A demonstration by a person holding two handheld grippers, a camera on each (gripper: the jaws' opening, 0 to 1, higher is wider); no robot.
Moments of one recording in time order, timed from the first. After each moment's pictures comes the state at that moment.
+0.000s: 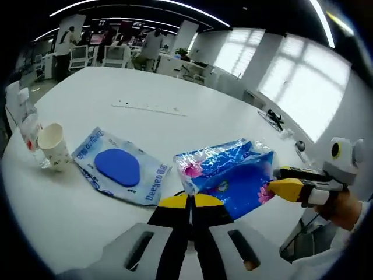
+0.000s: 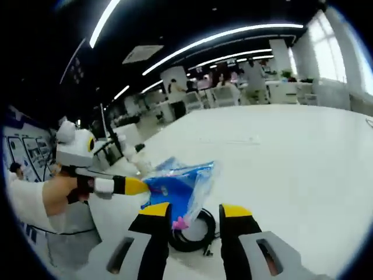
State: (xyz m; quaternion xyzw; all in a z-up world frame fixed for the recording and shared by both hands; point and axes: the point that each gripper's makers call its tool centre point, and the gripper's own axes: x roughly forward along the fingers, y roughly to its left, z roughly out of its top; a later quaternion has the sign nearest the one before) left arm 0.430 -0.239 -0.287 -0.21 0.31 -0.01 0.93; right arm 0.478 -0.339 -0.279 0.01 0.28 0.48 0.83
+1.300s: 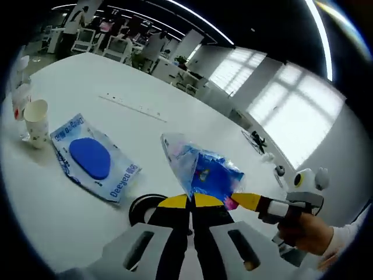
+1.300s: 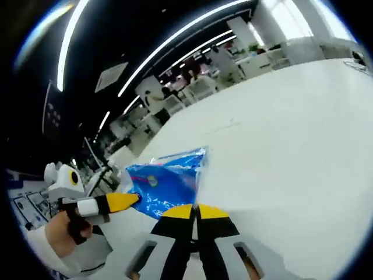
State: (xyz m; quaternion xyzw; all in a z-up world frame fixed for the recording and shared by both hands) left arm 0.455 -0.256 -0.285 -0.31 0.26 -0.02 0.91; right arm 0.504 -0.355 -0.295 0.15 0.35 0.42 0.82
